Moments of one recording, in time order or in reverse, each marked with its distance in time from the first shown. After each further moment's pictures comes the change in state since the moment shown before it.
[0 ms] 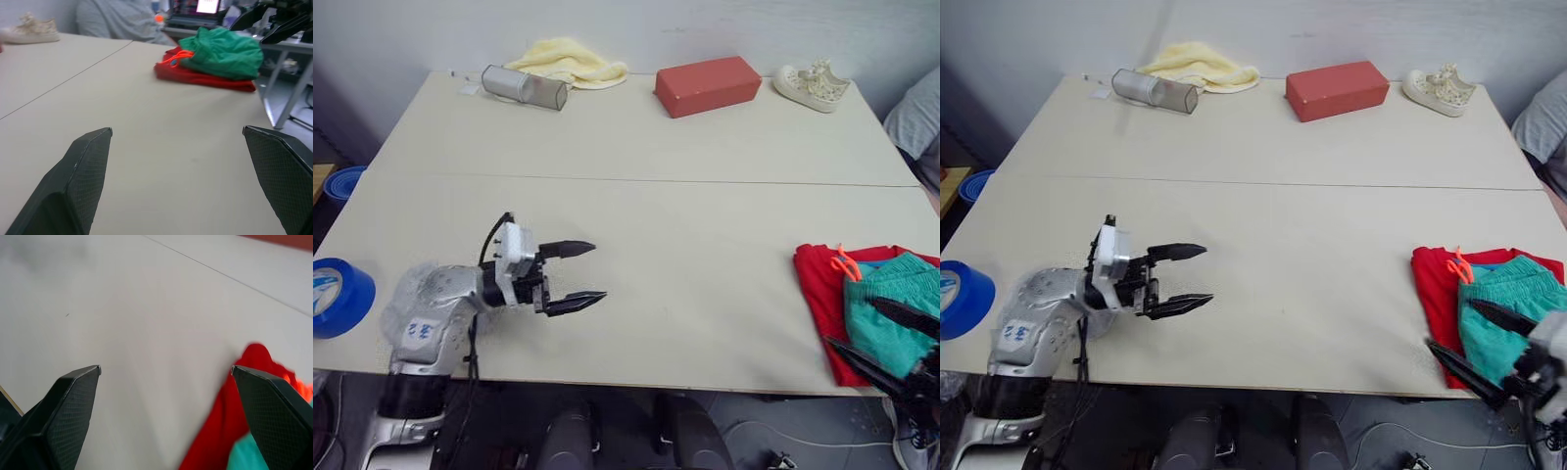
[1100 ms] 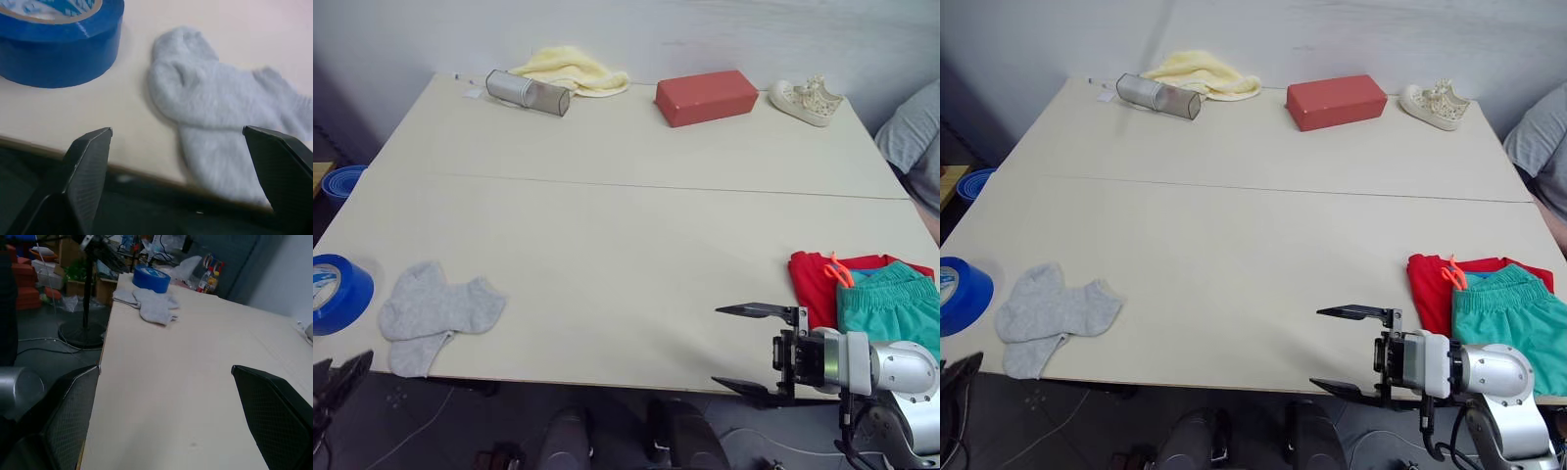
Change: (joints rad) left arm 0.775 0.098 0.902 0.039 -0.412 0.471 0.511; right arm -0.423 0.085 0.579 0.117 -0.080 -0.398 0.345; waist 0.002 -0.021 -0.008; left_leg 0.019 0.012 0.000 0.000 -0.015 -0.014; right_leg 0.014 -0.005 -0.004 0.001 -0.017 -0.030
